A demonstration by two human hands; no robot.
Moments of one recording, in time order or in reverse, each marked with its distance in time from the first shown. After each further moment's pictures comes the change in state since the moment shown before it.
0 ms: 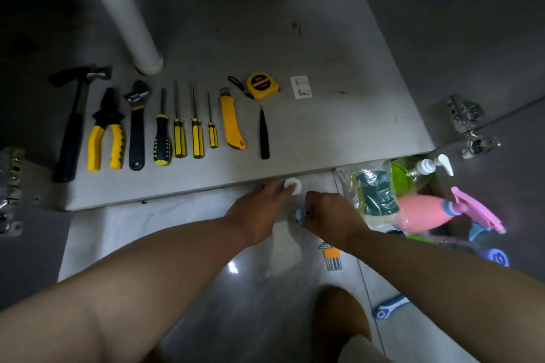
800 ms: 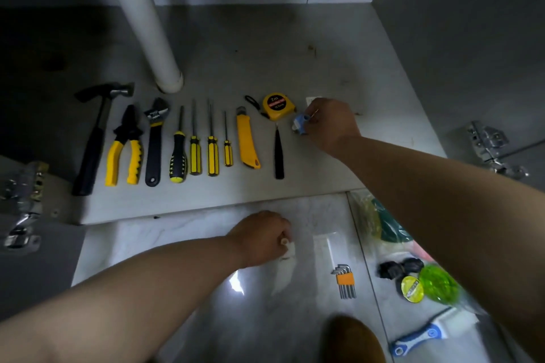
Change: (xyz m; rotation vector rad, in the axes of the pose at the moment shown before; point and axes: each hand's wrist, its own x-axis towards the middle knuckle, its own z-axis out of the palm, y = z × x) left_hand -0.010 -0.015 -0.010 -0.159 -0.025 -0.037; right_hand 0.150 -0.056 -0.116 0.236 0.387 0.060
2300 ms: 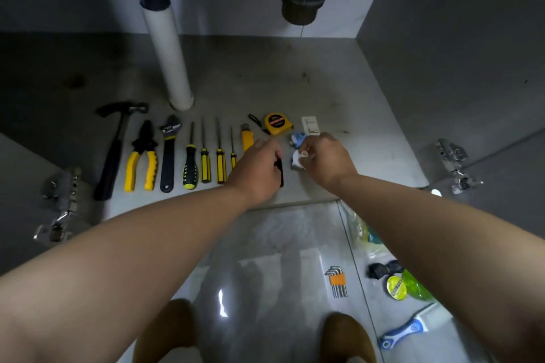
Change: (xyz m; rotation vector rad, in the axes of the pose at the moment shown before) left_hand 0.006 0.029 -0.112 -0.200 0.520 -0.046; right_hand -0.070 -0.024 -0.022 -0.189 -0.069 -0.054
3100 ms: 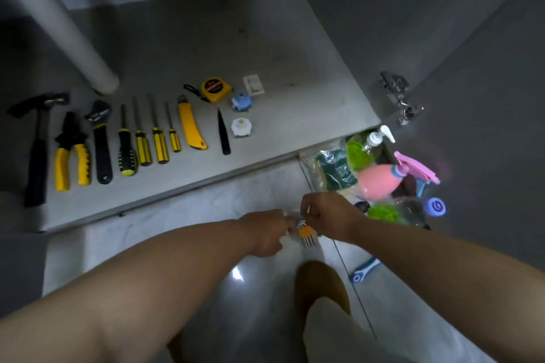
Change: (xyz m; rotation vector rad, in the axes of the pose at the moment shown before) left_hand -0.081 0.029 0.134 0.399 -0.944 0.187; right_hand -0.162 0.121 0.036 0.086 -0.368 0.035
